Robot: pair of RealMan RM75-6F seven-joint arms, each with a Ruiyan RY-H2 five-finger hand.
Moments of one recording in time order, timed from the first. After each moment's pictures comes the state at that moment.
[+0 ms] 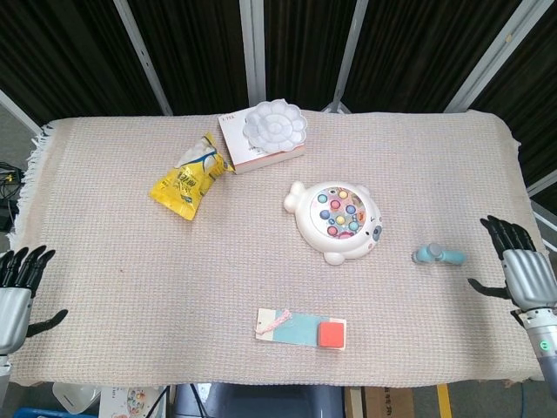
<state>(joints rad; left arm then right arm) -0.05 -1.14 -0.02 -1.68 1.54 1.55 0.18 0.26 -1.08 0.12 -1.42 -1.42 1.20 0.27</state>
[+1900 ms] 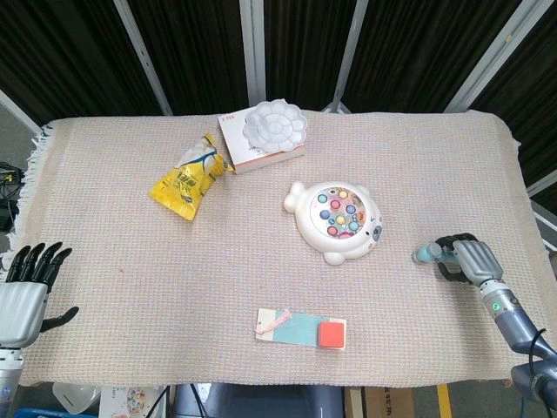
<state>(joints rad) -0.08 -1.13 -0.02 -1.74 1.53 1.50 0.27 0.47 -1.40 0.01 -0.88 -1.50 0.89 0.54</state>
